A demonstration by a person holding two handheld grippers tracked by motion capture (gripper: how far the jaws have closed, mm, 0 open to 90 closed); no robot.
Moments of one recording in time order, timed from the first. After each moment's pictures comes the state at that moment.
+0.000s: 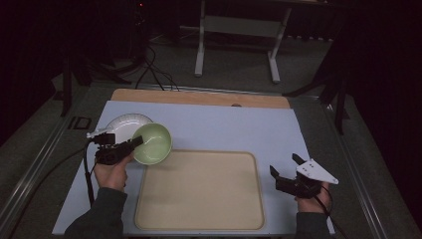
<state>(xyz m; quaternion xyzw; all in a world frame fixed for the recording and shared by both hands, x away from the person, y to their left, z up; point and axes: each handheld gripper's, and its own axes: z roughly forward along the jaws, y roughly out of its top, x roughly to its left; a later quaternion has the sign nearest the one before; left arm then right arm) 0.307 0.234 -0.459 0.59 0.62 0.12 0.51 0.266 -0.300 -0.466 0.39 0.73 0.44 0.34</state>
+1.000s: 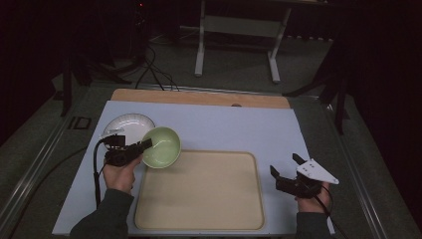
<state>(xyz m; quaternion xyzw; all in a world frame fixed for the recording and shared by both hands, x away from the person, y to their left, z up) 0.308 0.213 -0.462 0.61 0.60 0.10 0.51 0.266 -0.300 -0.465 0.39 0.73 0.44 0.34</state>
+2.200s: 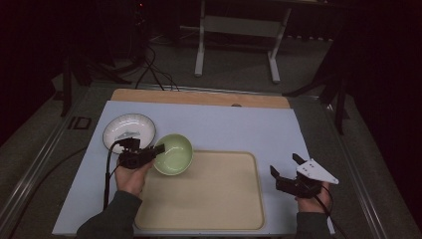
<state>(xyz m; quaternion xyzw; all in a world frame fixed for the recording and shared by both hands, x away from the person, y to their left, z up) 0.311 0.184 -0.473 0.65 0.57 0.07 0.50 0.267 -0.301 -0.465 0.39 0.74 0.44 0.34</state>
